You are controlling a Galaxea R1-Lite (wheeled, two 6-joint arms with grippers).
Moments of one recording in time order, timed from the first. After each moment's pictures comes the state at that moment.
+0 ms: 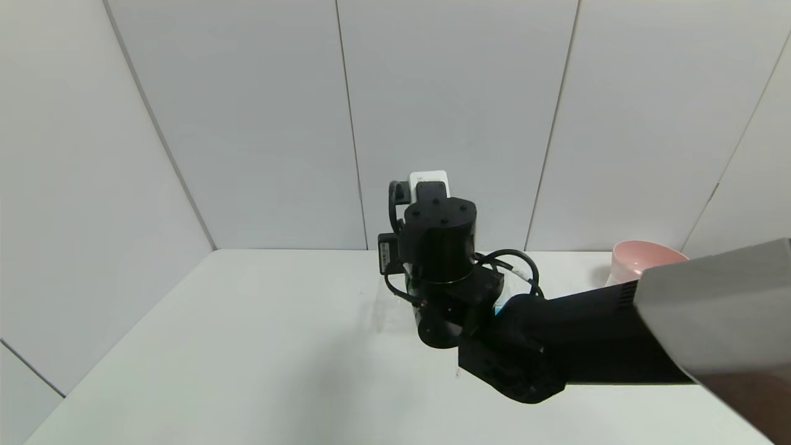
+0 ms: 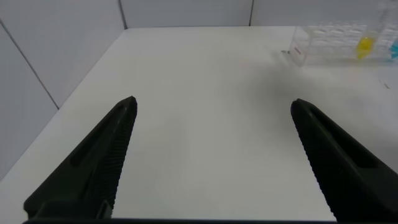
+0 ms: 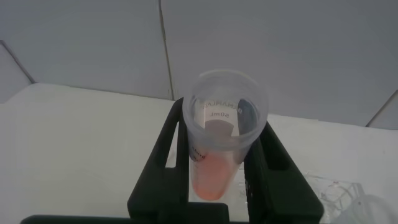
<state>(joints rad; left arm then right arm) 0.00 0.00 0.00 0.00 0.00 0.00 0.87 2.21 -1.47 -0.70 -0.70 0.08</state>
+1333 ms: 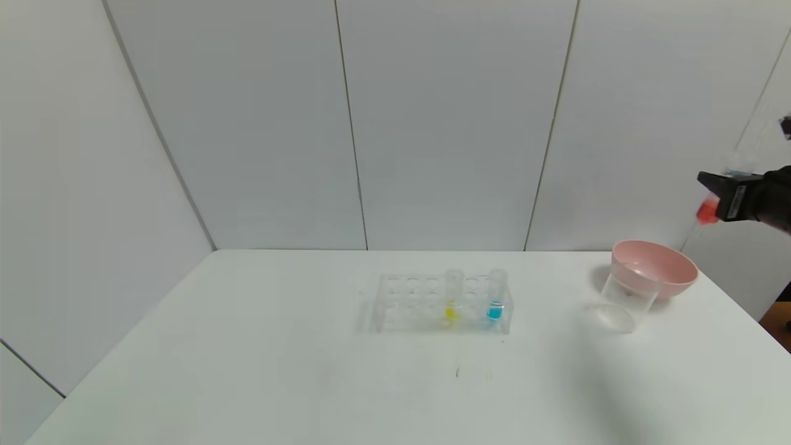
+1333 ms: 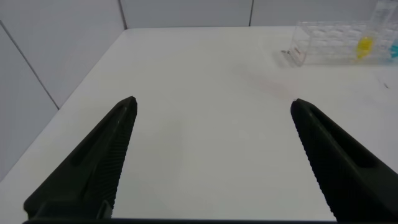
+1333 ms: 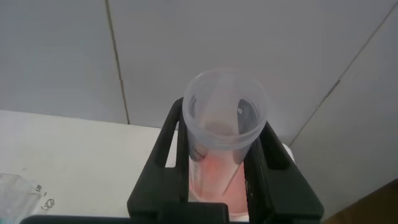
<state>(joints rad) 0.00 0.00 0.00 0.00 0.00 0.00 -0.19 1.65 -0.93 -0.67 0.17 -0.11</state>
